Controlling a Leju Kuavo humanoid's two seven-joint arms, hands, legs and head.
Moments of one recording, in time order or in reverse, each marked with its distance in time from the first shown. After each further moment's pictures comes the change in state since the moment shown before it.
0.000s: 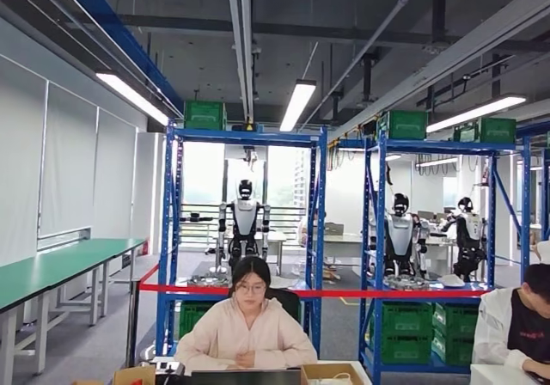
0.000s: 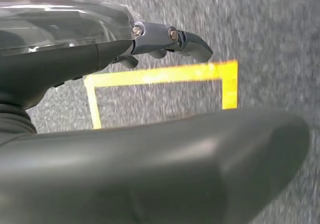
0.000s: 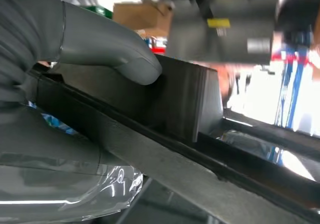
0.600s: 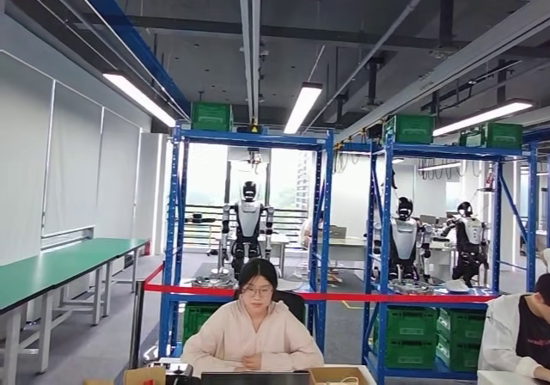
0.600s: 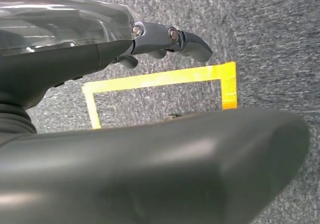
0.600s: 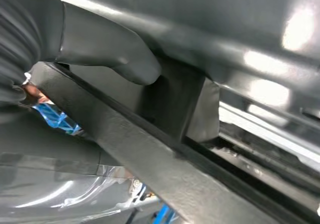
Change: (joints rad) left arm 0.011 -0.004 -0.025 0.007 -0.015 -0.013 -0.033; right arm -0.107 0.036 -0.032 0.564 -0.011 0.110 0.043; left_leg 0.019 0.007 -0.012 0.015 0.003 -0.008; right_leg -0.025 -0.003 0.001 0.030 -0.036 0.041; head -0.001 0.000
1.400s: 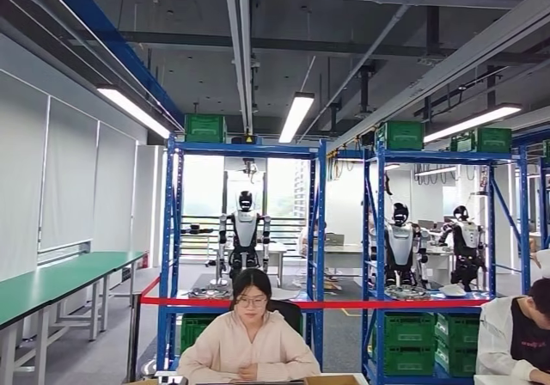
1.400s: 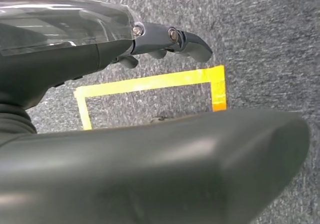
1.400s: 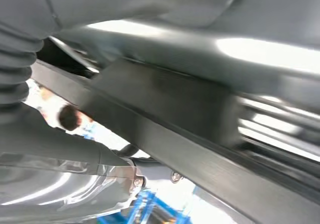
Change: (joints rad) left arm 0.002 0.009 -0.005 0.001 0.000 0.018 -0.039; right arm -0.014 0.022 -0.143 0.042 -0.005 -0.015 -0.120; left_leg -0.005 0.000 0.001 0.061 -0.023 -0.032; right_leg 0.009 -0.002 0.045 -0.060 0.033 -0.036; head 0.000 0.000
